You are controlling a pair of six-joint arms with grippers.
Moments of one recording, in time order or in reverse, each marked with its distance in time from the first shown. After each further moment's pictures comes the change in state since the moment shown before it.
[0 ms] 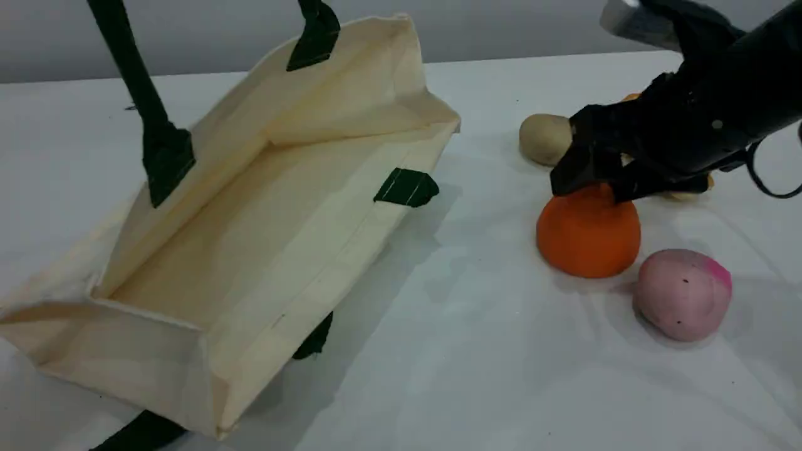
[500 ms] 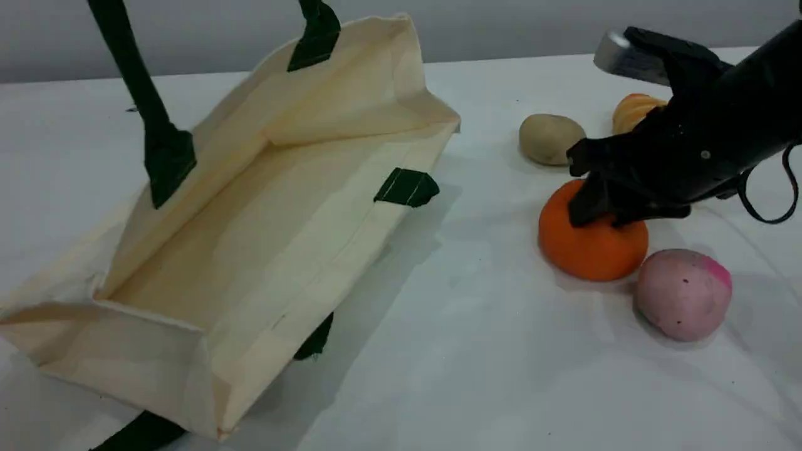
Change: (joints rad) left arm 0.000 -0.001 0.000 -0.007 0.009 0.004; right arm 0.000 0.067 -0.011 0.007 -0.023 0.000
